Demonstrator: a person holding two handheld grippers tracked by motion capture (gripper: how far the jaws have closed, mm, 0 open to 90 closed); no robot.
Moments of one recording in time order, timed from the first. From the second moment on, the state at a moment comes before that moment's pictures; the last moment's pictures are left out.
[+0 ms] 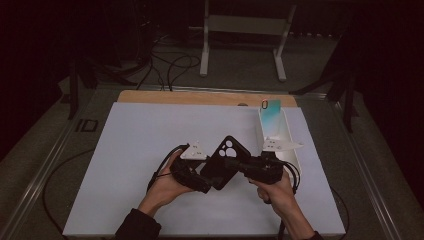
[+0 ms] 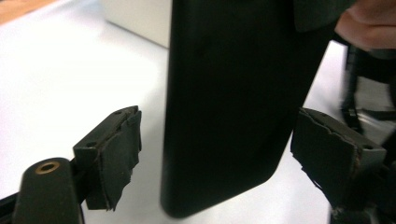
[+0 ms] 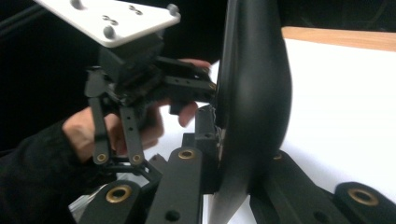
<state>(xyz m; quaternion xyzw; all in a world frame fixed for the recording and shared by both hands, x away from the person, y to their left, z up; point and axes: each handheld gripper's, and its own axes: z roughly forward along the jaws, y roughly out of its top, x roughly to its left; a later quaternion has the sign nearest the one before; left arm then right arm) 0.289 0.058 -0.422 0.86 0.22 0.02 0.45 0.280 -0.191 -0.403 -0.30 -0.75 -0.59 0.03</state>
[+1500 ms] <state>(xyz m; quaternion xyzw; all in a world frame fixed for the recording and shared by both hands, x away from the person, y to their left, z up) 0.287 0.068 -0.427 0.85 0.23 0.04 0.47 0.279 -0.195 -0.388 -0.36 -0.73 -0.57 -0.08</state>
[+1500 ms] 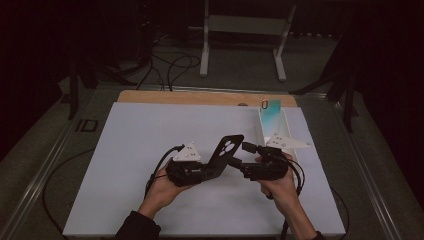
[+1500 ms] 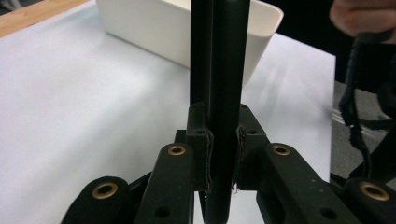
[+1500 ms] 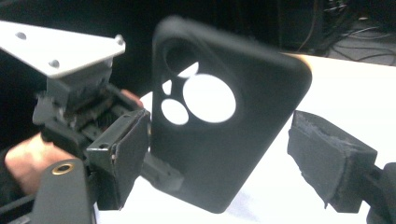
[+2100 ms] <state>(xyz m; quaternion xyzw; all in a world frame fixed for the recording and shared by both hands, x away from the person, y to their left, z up) 0.284 0.065 -0.427 0.84 0.24 0.05 0.48 0.293 -0.188 -0.394 -0.43 -0.68 -0.59 -0.06</state>
